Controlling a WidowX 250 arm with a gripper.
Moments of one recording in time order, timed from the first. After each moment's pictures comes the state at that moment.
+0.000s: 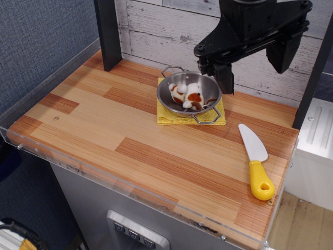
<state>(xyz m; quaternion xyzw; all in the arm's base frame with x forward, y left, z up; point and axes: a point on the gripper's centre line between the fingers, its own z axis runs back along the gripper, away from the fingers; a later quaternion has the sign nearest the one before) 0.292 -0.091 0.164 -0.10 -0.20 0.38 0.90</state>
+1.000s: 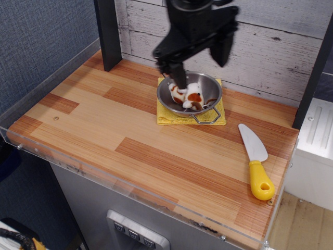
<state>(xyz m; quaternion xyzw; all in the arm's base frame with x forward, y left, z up) 0.321 -0.015 0.128 -0.08 -0.18 0.49 0.85</state>
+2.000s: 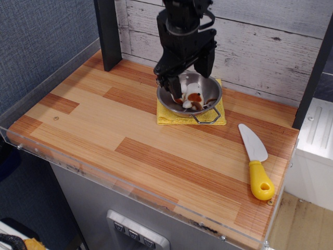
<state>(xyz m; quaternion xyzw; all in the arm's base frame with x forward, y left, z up) 0.365 0.014 0.066 -0.06 -0.15 0.55 0.82</state>
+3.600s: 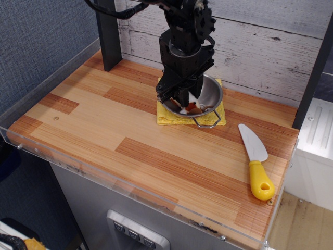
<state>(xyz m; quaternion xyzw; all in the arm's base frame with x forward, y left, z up) 0.360 0.015 0.043 -0.04 -0.15 0.57 0.81</state>
